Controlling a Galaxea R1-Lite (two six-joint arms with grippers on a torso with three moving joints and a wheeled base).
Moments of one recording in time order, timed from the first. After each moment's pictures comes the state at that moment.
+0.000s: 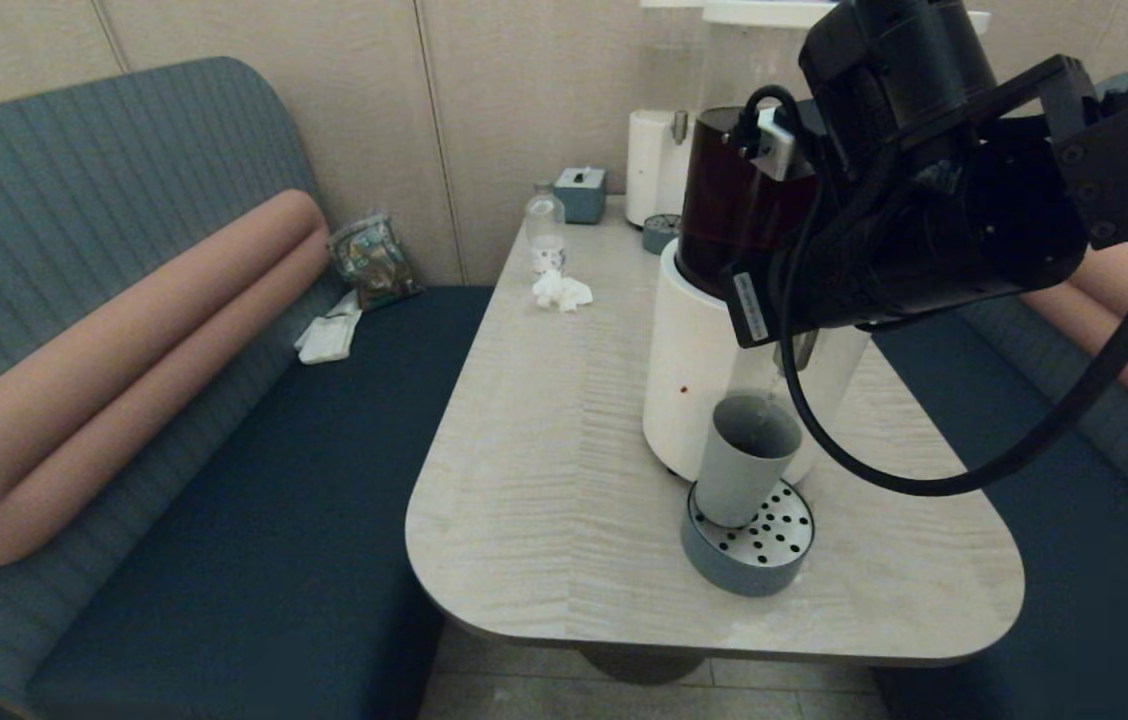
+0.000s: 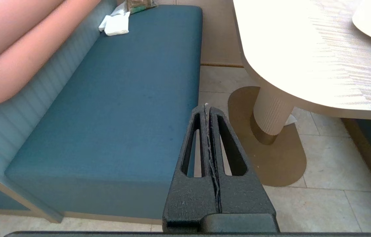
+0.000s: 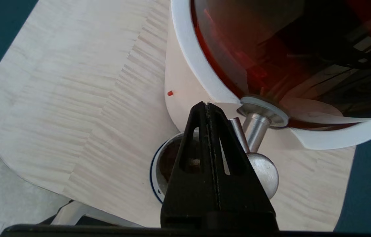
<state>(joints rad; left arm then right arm) -0.01 0.00 -0.01 0.00 0.00 -0.04 0.67 1.87 -1.91 0.64 -0.44 0.13</state>
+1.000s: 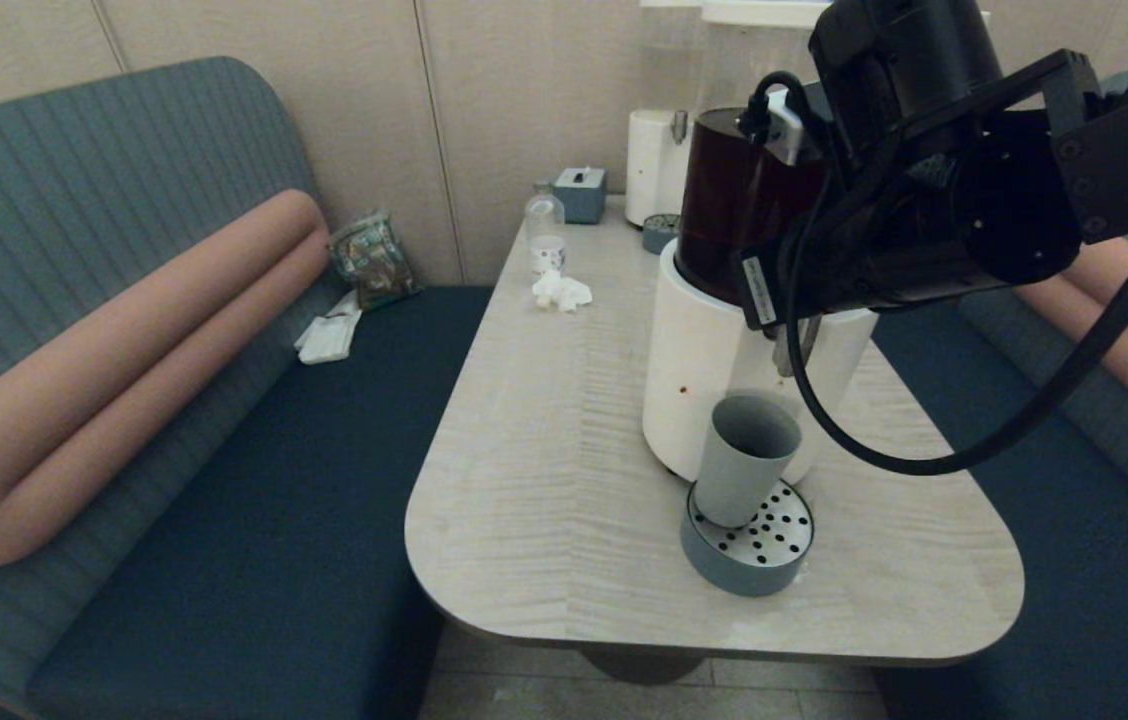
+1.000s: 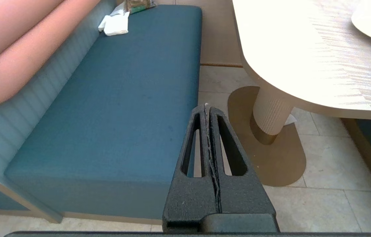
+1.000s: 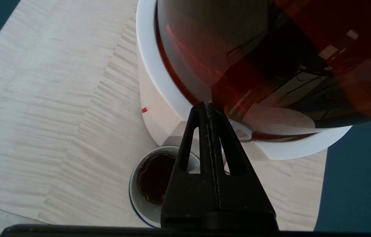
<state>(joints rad) -0.01 0.00 -0.01 0.00 0.00 -0.04 0.66 1.87 -1.91 0.59 -0.51 0.10</state>
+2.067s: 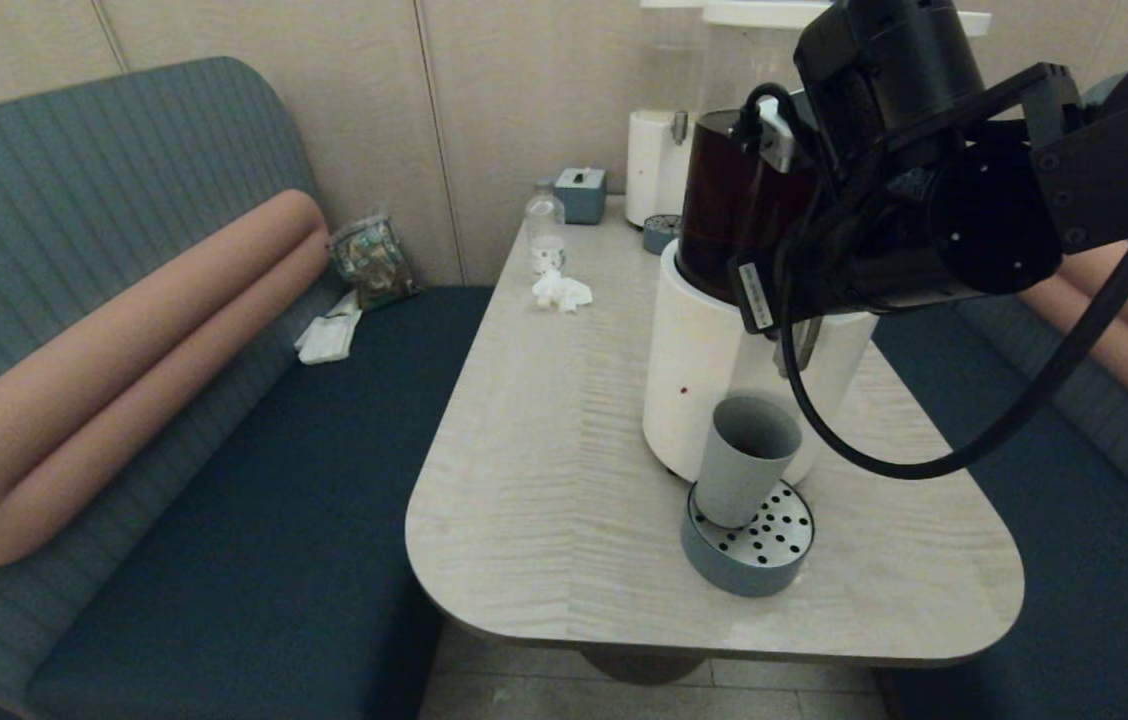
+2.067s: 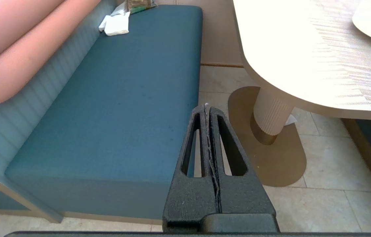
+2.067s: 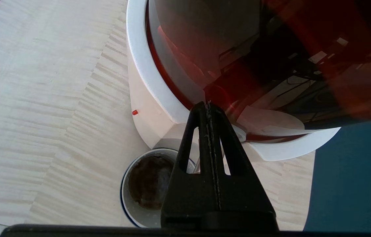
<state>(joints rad) -0.01 0.00 -0.01 0.00 0.00 -0.04 0.67 1.88 -1.91 0.59 -0.56 0.09</state>
